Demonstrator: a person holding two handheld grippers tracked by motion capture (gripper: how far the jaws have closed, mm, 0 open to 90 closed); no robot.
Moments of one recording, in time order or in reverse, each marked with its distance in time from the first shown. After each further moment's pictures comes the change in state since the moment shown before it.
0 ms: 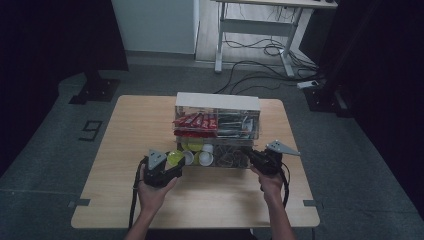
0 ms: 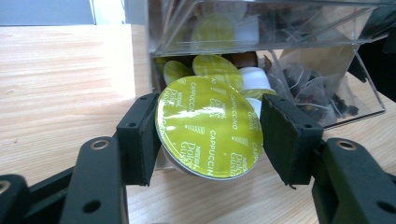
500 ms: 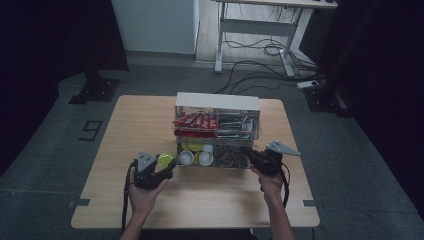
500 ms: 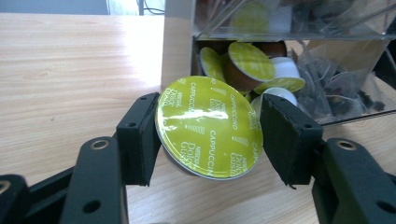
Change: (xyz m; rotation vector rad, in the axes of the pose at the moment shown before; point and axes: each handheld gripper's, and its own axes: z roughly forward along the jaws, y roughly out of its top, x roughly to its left) left arm 0.022 -0.012 -0.011 0.010 0.043 -0.032; right arm 0.000 -0.001 0.000 -0.002 0.001 0.001
